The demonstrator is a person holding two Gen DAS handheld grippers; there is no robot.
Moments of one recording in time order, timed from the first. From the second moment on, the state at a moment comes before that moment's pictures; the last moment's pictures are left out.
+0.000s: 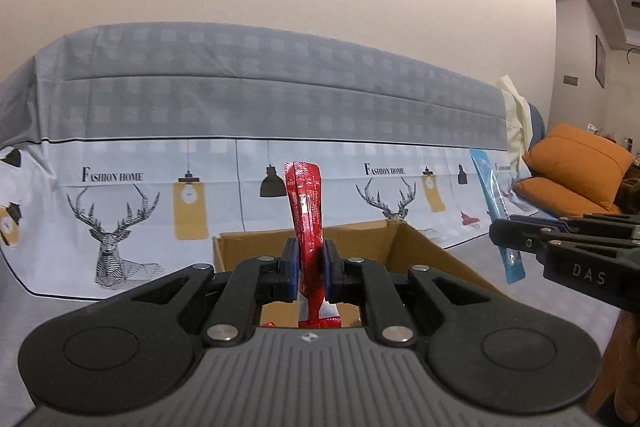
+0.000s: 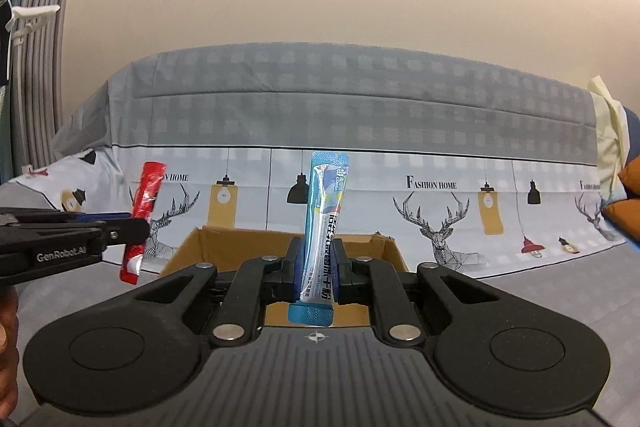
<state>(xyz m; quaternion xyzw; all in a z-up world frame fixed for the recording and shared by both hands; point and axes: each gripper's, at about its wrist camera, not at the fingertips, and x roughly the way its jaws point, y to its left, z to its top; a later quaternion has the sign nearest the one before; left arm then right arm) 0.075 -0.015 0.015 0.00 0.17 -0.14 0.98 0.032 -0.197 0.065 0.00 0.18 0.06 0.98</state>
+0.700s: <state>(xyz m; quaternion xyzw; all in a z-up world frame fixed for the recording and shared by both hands) 0.106 -0.036 0.001 -0.01 0.17 -0.17 0.97 0.049 -0.199 0.060 0.02 0.20 0.05 0.98</state>
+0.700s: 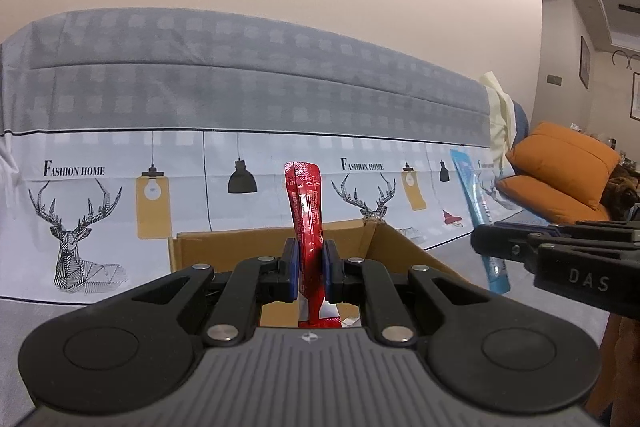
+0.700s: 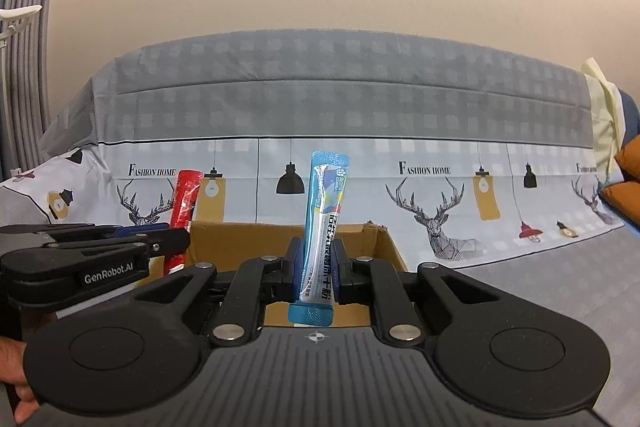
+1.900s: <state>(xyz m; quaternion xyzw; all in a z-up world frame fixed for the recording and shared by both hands) 0.045 -0.024 0.002 0.03 0.18 -0.18 0.97 0.032 -0.212 0.056 0.05 0.23 0.04 0.97</state>
